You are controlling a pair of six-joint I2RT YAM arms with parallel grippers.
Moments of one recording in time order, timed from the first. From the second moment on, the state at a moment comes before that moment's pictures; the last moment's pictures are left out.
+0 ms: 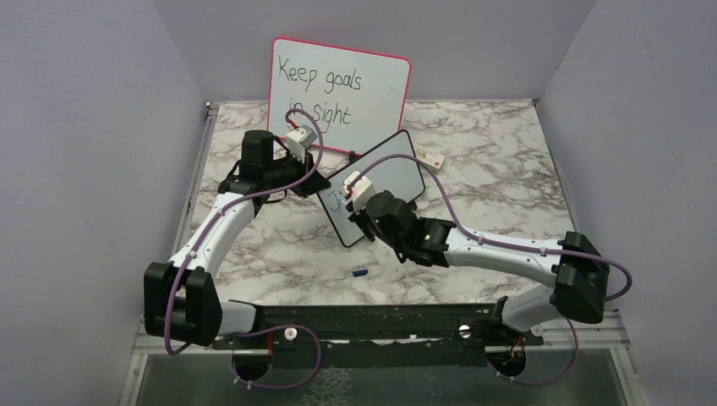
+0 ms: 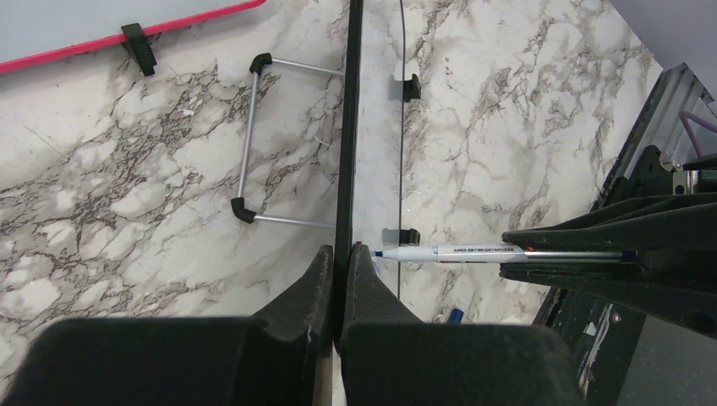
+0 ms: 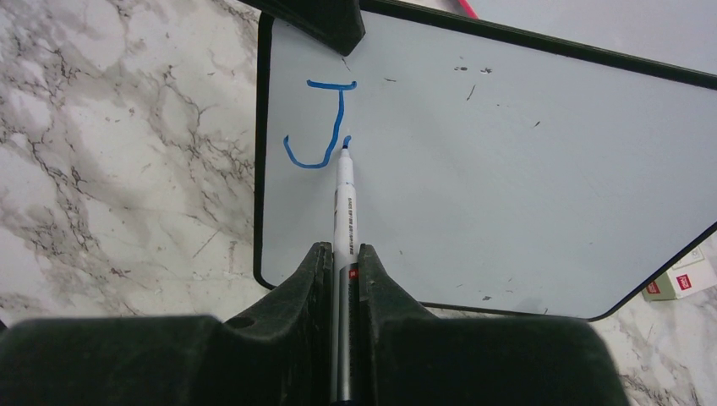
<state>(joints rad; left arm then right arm) -0.20 1.31 0.98 -0.25 0.75 0.02 1.11 1.45 1.01 0.00 0.40 -0.04</state>
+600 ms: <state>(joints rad) -0.20 1.31 0.98 -0.25 0.75 0.02 1.11 1.45 1.01 -0.05 0.41 -0.04</state>
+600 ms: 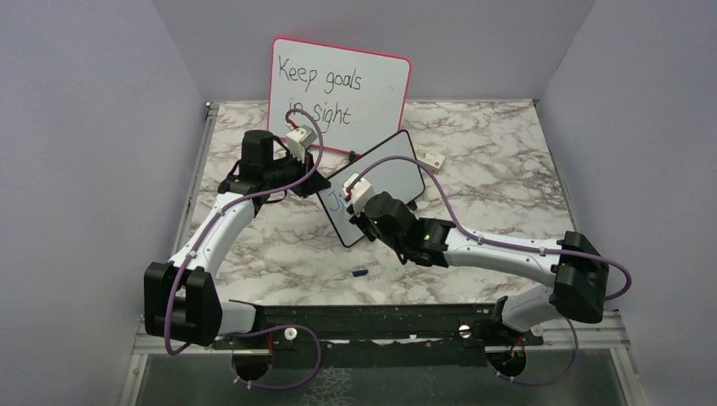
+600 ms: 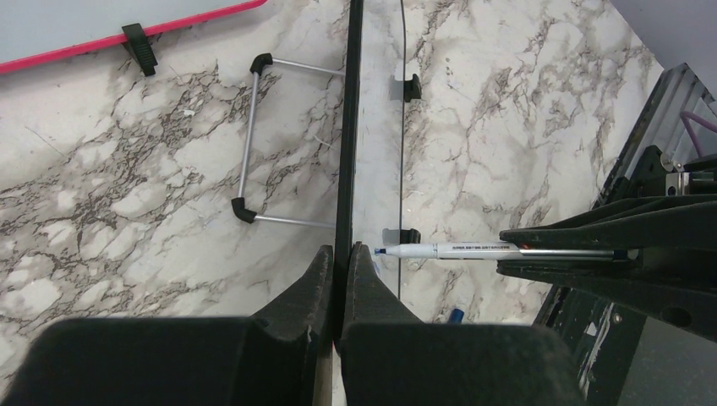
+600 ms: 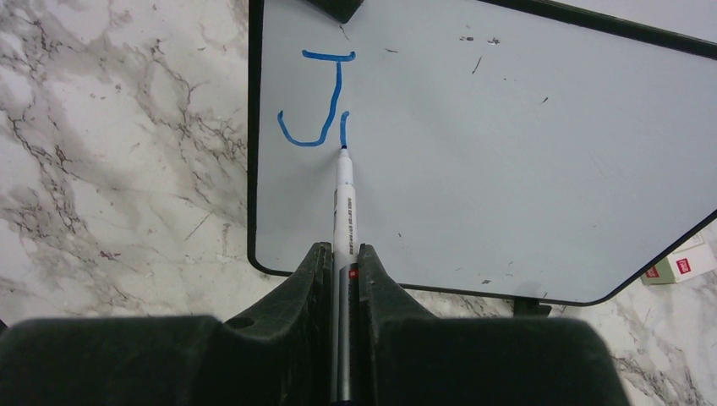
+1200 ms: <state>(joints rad) -0.20 1.31 0.98 -0.25 0.75 0.02 1.11 1.45 1.01 -0.05 0.45 -0.04</state>
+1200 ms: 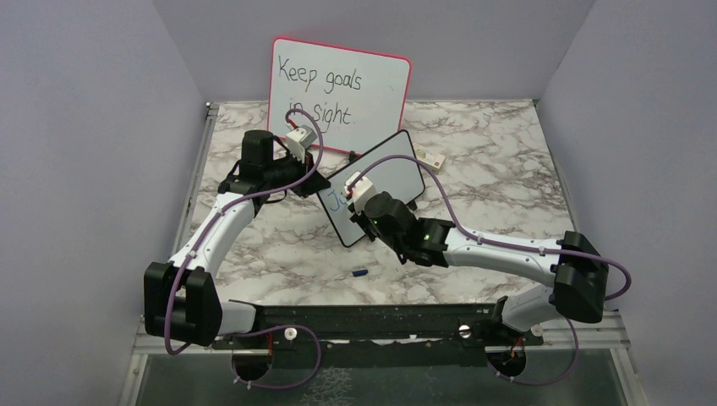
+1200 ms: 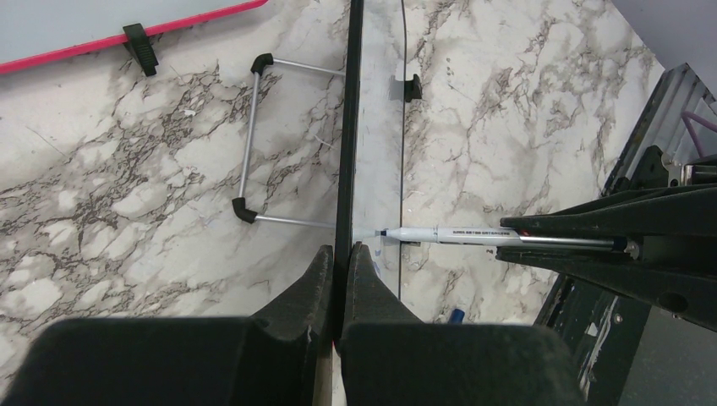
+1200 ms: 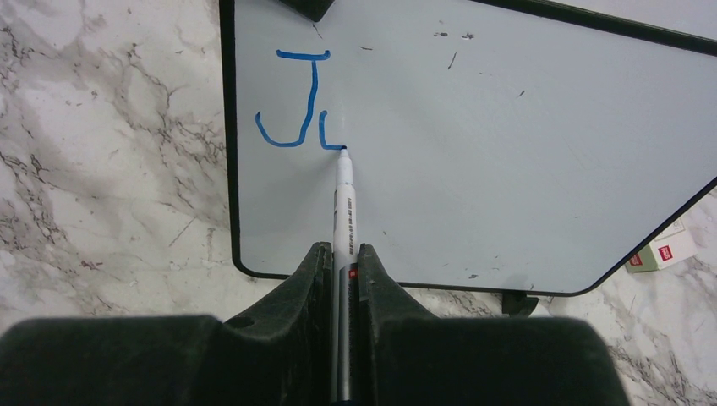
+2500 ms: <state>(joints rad) -0.20 1.31 0.98 -0.25 0.75 0.03 1.11 1.45 1.01 0.01 0.46 -0.04</state>
